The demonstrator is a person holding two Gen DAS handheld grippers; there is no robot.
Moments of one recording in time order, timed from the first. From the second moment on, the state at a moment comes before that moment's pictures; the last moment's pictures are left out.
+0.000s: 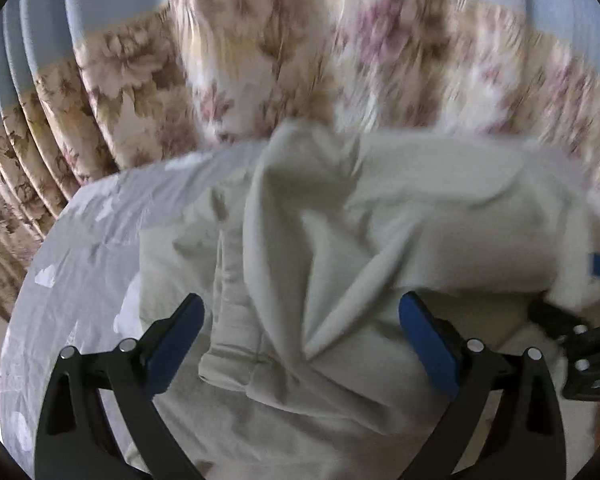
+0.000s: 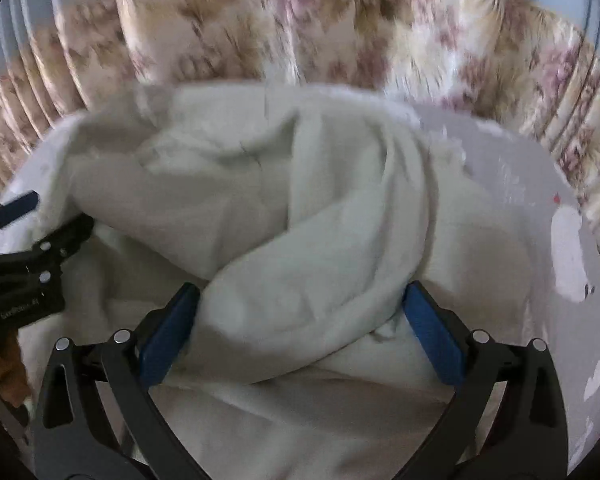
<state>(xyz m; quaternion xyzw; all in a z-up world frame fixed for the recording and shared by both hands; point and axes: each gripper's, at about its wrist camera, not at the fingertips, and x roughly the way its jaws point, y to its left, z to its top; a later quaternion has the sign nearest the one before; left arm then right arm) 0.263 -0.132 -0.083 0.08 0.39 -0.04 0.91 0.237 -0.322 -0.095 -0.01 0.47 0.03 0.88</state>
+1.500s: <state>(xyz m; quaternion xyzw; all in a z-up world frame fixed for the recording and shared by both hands) -0.073 0.054 -0.079 0.01 0.33 0.01 0.94 -0.108 -0.421 -0.058 -0.04 0.34 -0.04 0.94</state>
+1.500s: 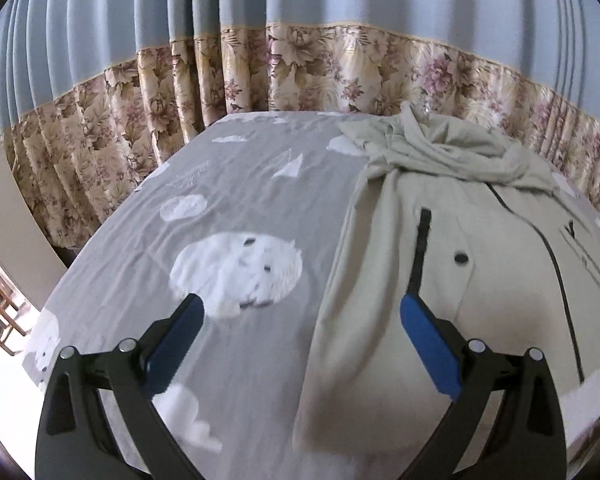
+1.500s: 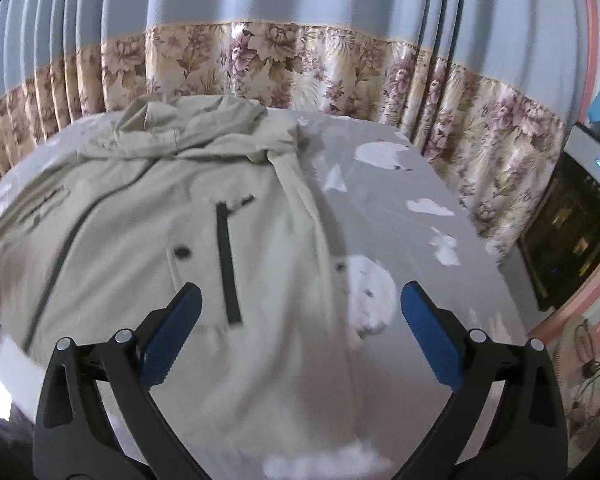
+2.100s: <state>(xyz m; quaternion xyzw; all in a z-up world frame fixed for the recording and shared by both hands) -0.100 0.044 -0.106 -0.01 0.34 0.00 0.94 -0.153 -0.447 -0.110 0.03 0.39 -0.04 0.92</state>
